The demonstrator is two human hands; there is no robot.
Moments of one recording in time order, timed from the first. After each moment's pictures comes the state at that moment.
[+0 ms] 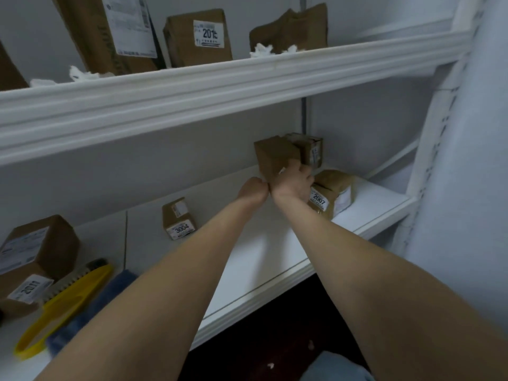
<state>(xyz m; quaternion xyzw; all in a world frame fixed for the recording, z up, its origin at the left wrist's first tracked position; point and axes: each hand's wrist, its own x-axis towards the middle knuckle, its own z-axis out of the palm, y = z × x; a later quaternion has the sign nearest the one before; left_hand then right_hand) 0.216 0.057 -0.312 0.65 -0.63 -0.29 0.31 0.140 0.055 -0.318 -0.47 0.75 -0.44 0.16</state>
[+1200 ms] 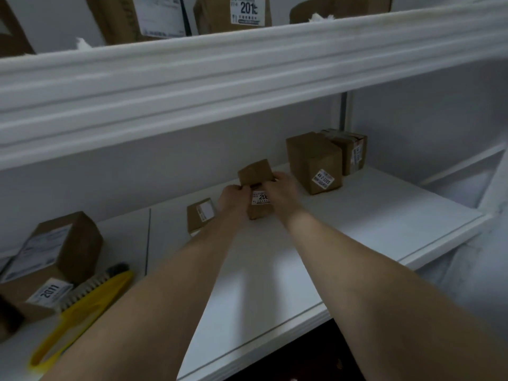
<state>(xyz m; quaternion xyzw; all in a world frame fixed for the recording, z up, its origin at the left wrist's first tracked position) 0.310 -0.006 -0.342 0.72 -0.46 -0.30 0.44 0.218 -0.018 -0.347 -0.50 0.60 -0.48 0.39</state>
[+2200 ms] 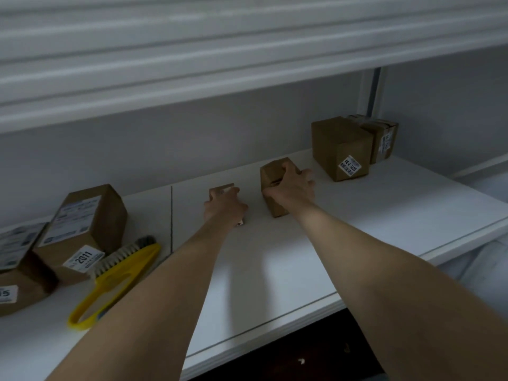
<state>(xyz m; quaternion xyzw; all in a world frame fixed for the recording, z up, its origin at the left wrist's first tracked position) 0.390 0.031 -0.374 0.81 -0.56 -0.12 0.15 0.245 0.007 -0.360 -0.62 0.69 -0.30 0.23</state>
